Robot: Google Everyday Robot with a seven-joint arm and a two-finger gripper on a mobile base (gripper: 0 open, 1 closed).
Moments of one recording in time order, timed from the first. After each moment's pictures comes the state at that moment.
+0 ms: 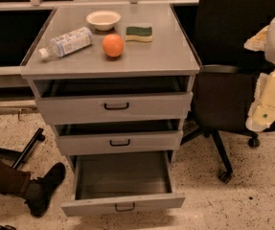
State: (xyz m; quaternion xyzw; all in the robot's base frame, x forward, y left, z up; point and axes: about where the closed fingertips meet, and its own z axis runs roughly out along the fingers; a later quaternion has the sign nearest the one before) arm 0.438 -0.217 0.976 -0.60 0.78 -0.03 0.16
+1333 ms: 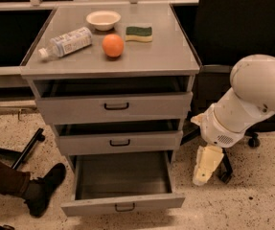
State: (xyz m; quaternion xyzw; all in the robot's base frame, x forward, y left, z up) arm 0.447 -0.164 0.751 -0.64 0.76 0.08 0.13
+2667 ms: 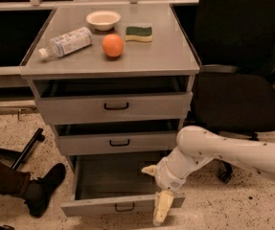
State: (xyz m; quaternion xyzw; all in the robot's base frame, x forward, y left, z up) arm 0.413 -0.050 0.536 -0.70 0.65 0.27 0.13
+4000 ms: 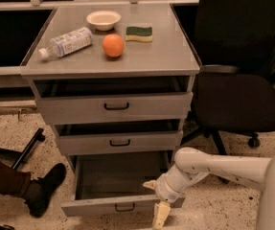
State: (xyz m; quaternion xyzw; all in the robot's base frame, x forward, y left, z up) arm 0.418 -0.051 0.405 -0.68 0.65 0.32 0.12
